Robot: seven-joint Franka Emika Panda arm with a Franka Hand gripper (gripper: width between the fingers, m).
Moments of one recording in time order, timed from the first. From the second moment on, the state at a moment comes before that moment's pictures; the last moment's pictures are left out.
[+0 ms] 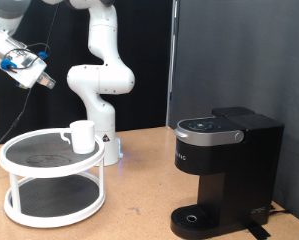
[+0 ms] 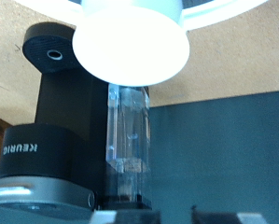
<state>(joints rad) -0.40 -0.40 -0.63 -2.38 0.43 1.44 1.64</state>
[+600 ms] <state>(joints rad) -0.40 -0.39 -0.57 -2.48 0.43 1.59 1.64</state>
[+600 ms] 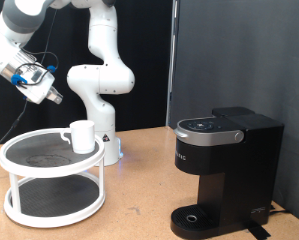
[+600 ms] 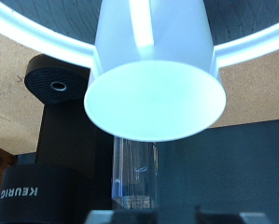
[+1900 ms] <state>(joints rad) -0.39 -0.36 -0.56 -2.63 0.38 1.81 1.62</state>
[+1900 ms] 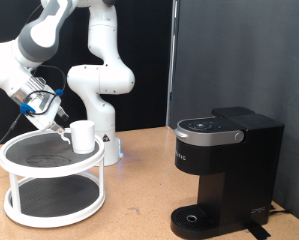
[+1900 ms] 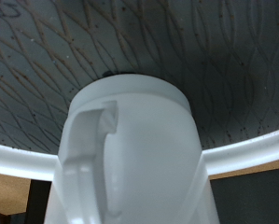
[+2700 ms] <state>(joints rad) -0.39 -0.36 -0.56 -2.65 0.40 1.84 1.61</state>
